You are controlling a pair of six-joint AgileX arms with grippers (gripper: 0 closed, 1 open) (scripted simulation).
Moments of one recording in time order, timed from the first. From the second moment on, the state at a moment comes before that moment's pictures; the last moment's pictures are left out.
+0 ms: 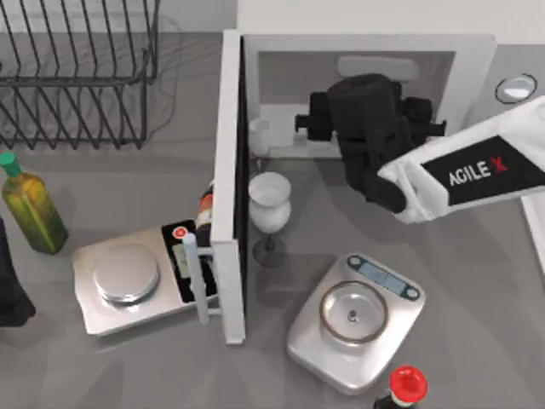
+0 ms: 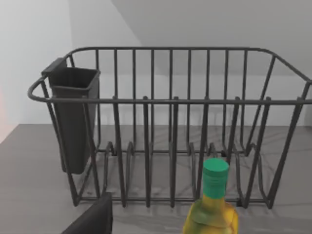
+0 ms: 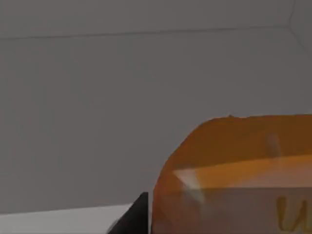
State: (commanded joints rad) left arm 0.00 0.00 0.00 0.00 0.00 0.00; right arm 0.53 2.30 1.30 0.51 0.62 0.29
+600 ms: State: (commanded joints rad) left arm 0.00 0.00 0.00 0.00 0.00 0.00; right arm 0.46 2.58 1.83 0.32 0.49 0.21
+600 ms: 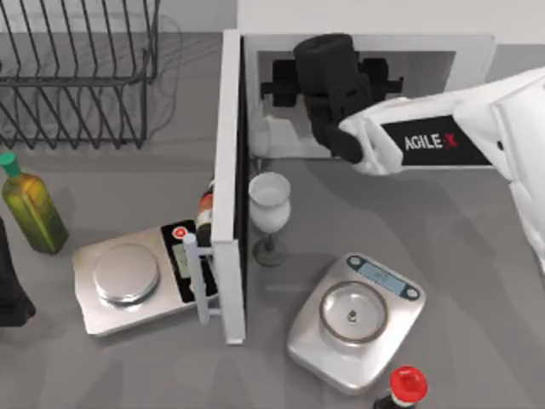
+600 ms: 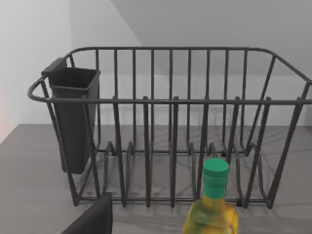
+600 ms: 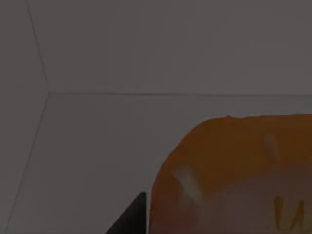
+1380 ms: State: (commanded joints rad) left arm 0.00 0.00 0.00 0.00 0.00 0.00; right arm 0.45 2.66 1.92 0.35 0.46 0.18
